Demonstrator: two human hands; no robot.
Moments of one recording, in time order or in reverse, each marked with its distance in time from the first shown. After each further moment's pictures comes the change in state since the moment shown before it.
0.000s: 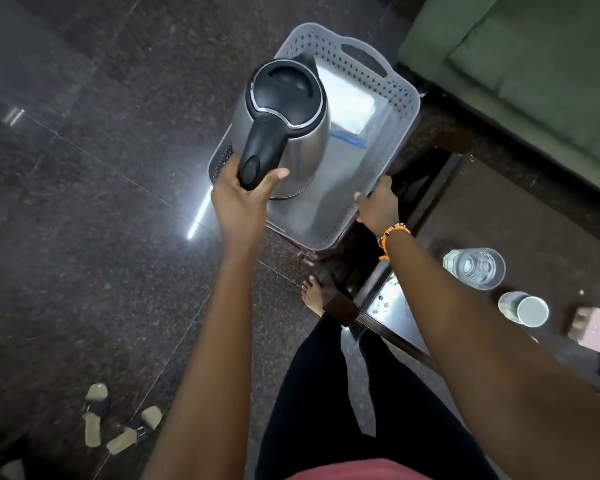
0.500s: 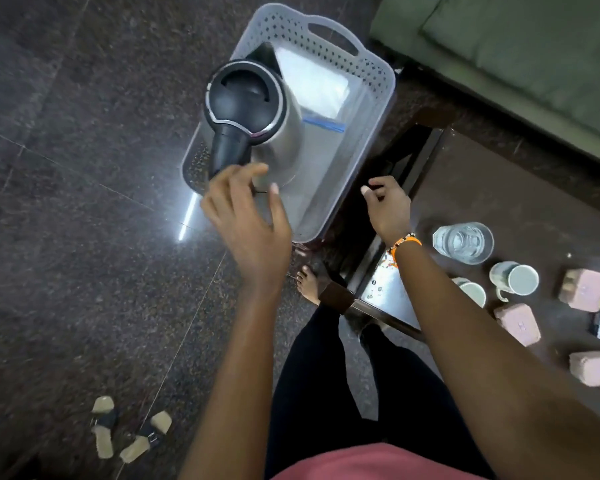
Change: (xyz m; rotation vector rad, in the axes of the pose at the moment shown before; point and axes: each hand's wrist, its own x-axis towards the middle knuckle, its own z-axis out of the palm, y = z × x) left_hand -0.050 -0.001 0.021 0.330 0.156 0.473; right_hand -0.006 0.044 -0.021 -0.024 0.157 -0.090
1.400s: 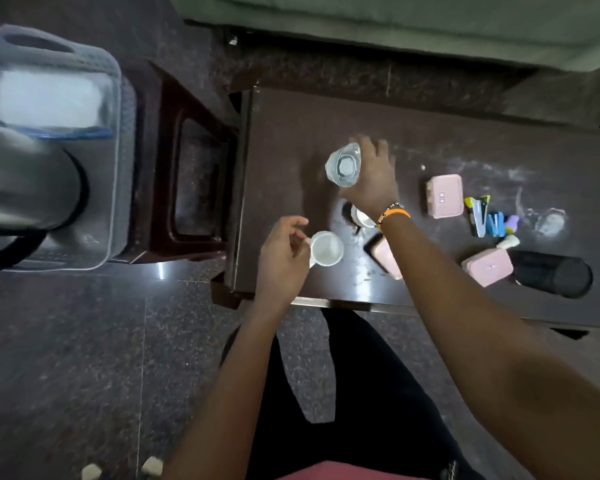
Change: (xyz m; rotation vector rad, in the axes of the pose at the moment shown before) left_hand -0.228 0.149 0.162 -0.138 -0.992 -0.188; right_hand 0.026 0.225 -0.224 -0.260 0.155 -0.072
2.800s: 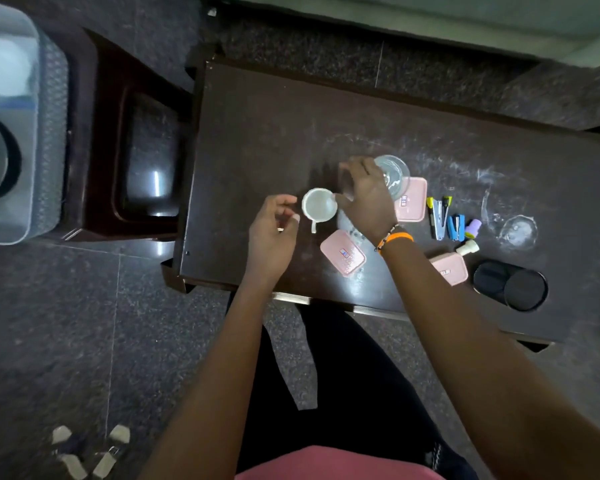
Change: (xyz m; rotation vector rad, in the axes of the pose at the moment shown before) left_hand 0.014 0.045 0.107 -0.068 0.078 -0.129; right_hand -0.022 0.099 -0.053 0.000 -0.181 -0.092
